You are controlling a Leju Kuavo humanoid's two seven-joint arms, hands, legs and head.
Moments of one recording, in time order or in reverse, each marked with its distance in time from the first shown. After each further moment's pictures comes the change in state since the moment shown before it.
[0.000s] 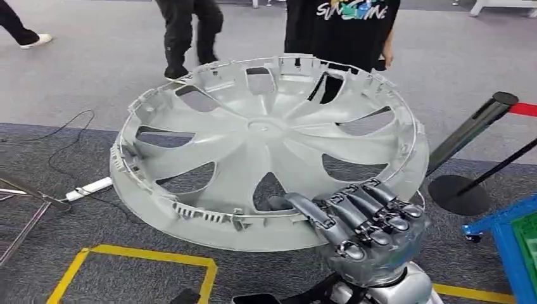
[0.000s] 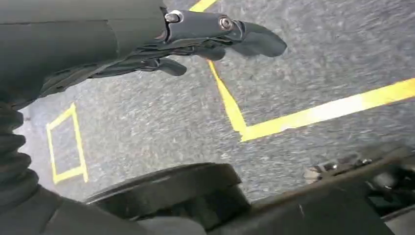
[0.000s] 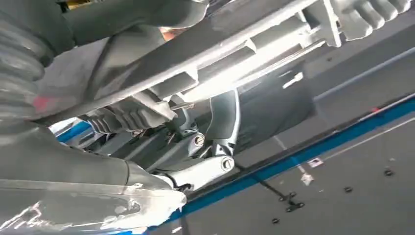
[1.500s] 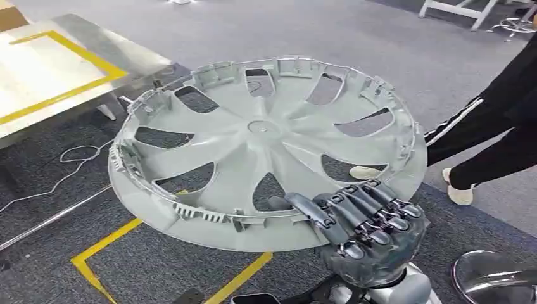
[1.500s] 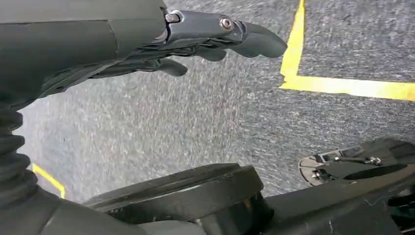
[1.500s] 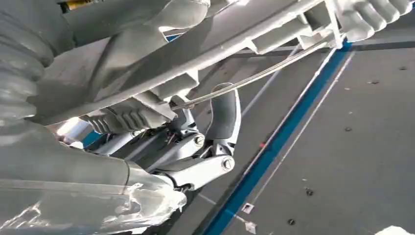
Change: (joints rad) left arm -0.001 -0.006 0.001 0.000 -0.006 -0.003 0.005; right arm -0.008 0.005 0.007 0.013 -0.002 0.000 0.004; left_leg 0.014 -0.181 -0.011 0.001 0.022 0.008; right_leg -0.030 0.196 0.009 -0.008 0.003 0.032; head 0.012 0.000
